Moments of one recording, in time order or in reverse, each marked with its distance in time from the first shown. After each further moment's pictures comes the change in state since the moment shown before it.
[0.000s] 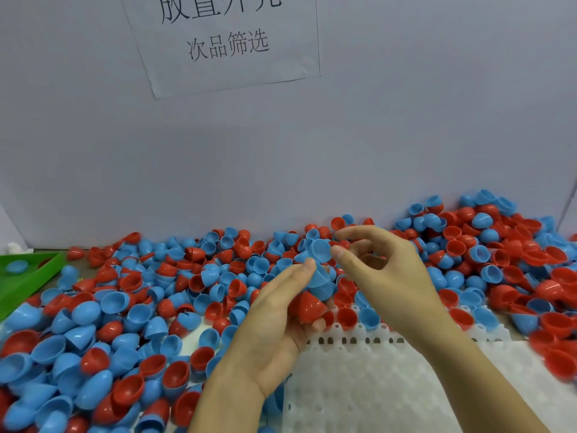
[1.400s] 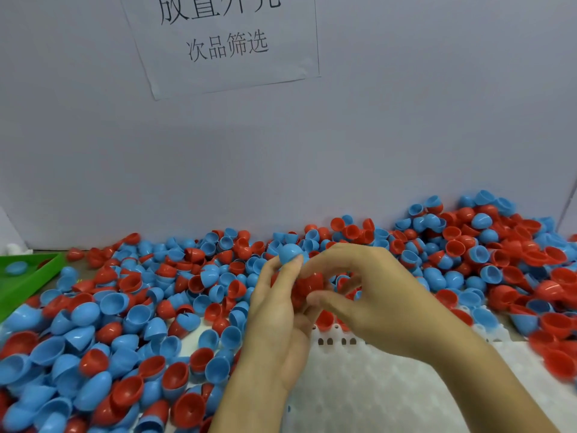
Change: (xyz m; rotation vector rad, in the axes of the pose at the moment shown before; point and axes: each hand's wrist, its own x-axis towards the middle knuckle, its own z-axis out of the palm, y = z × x) left_hand 0.009 -0.009 0.011 -0.116 0.175 0.186; right_hand -0.007 -0.016 -0.003 -0.363 -0.380 -0.241
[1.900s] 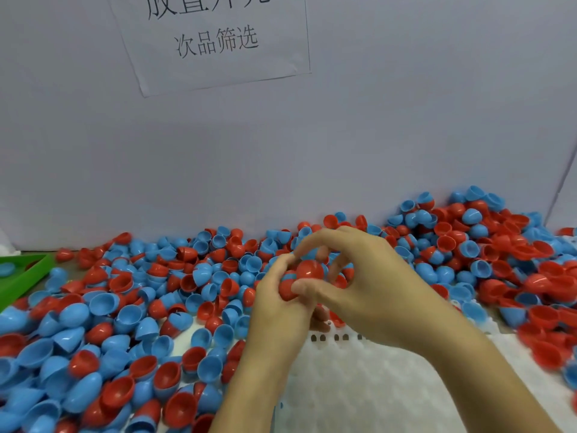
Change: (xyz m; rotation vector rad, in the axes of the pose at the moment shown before) left_hand -0.002 -0.006 -0.001 0.525 -0.075 0.127; right_hand -0.001 -0.011 -0.008 -0.089 0.039 0.083
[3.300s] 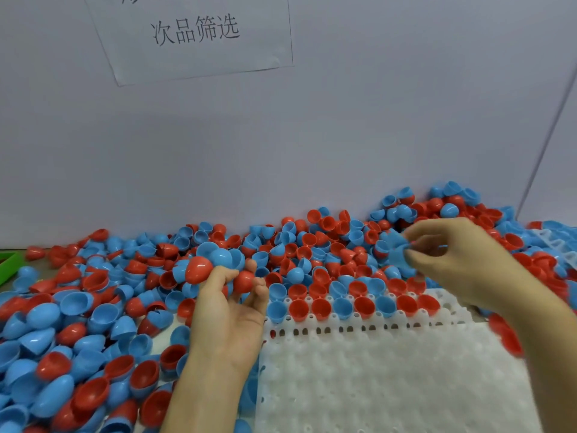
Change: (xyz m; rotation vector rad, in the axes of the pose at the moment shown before) left_hand 0.006 0.004 -0.021 -0.853 0.294 -0.253; right_hand -0.023 0.082 -0.071 -0.112 0.103 0.397
